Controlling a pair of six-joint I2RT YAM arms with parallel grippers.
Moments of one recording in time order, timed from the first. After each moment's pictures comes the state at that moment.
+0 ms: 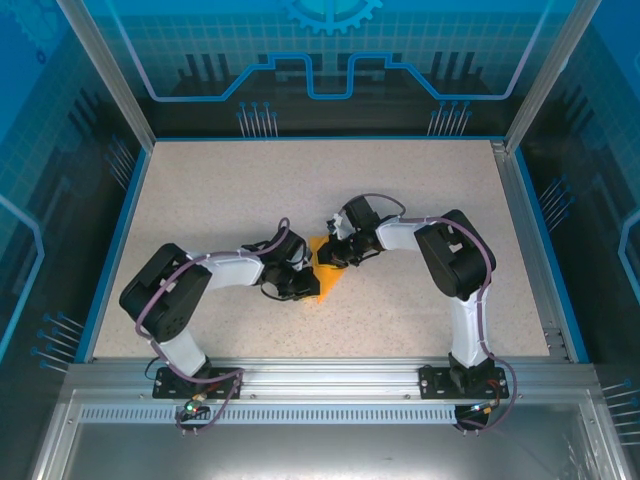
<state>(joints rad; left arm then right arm) -0.58 1.70 0.80 -0.26 0.48 -0.77 0.54 2.07 1.18 -0.21 -0.73 0.61</state>
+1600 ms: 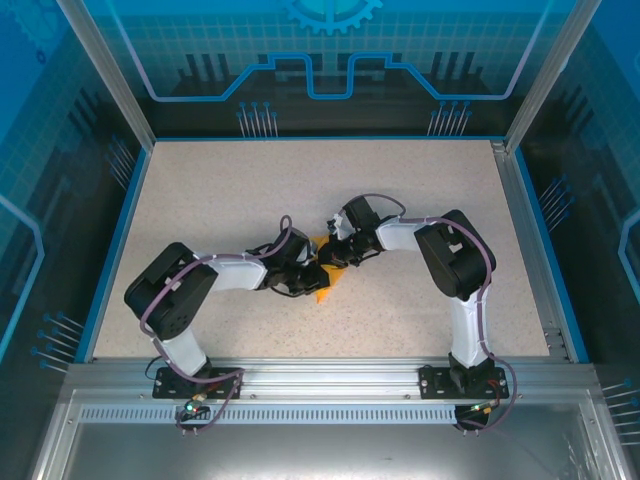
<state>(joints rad) -0.61 1.72 0.75 0.01 0.47 -0.93 0.54 2.07 1.18 -0.20 -0.72 0.61</state>
